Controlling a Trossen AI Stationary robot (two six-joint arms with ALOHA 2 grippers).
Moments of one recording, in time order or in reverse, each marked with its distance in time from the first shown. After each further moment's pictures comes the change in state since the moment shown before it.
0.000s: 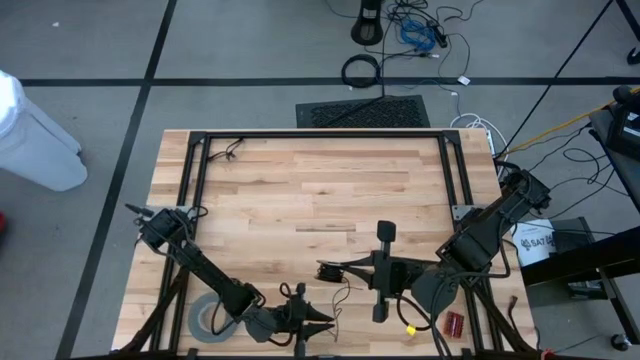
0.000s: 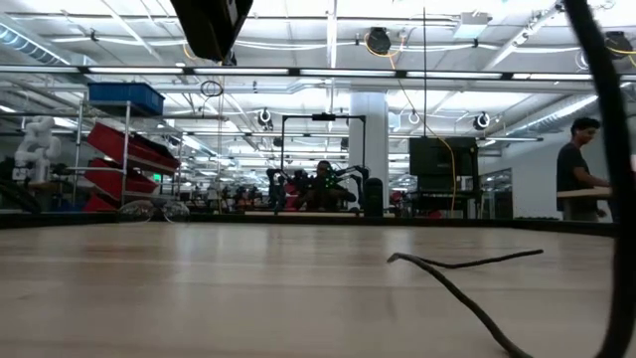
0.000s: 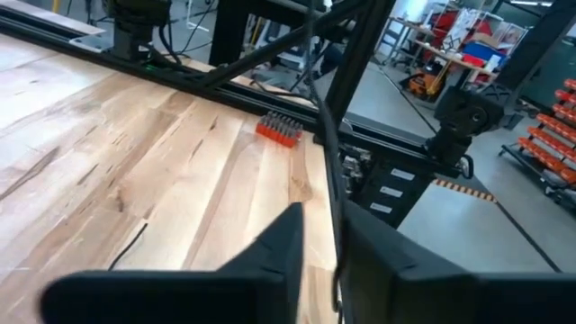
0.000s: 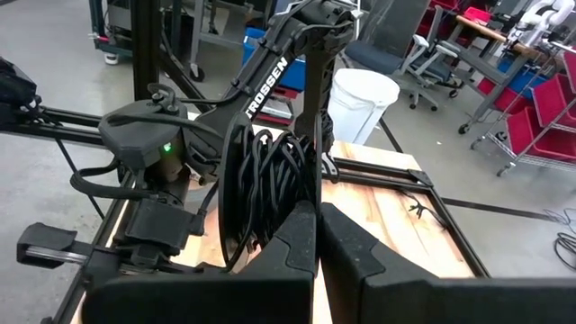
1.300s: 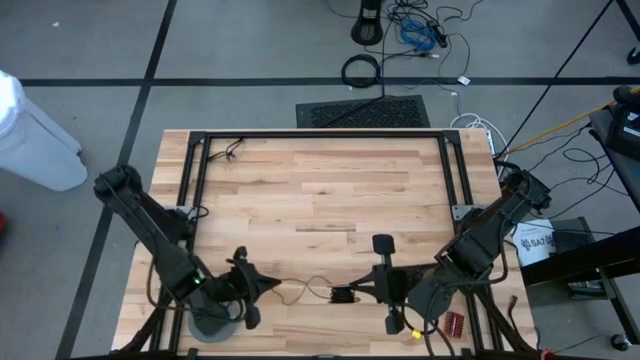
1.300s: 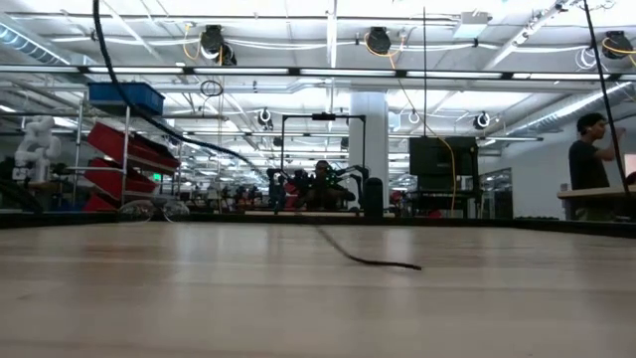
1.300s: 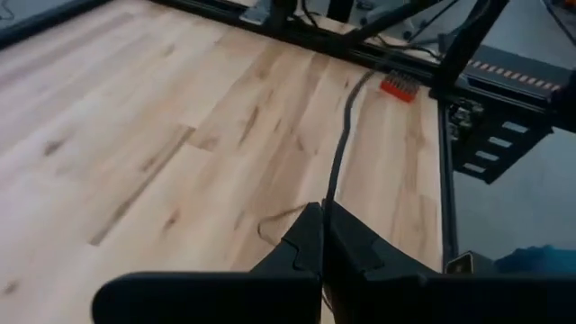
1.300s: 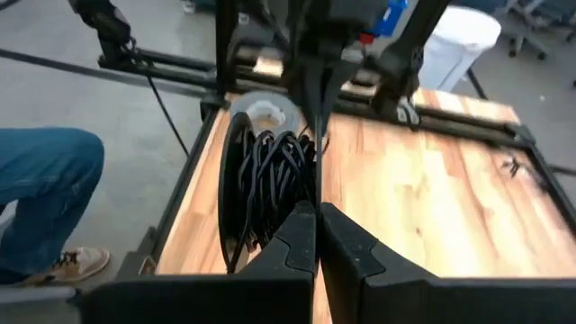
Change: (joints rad) left arm -0.113 -0.550 0.000 -1.157 -0.215 -0.420; right arm 0.022 0.000 0.000 -0.166 -0.234 0.138
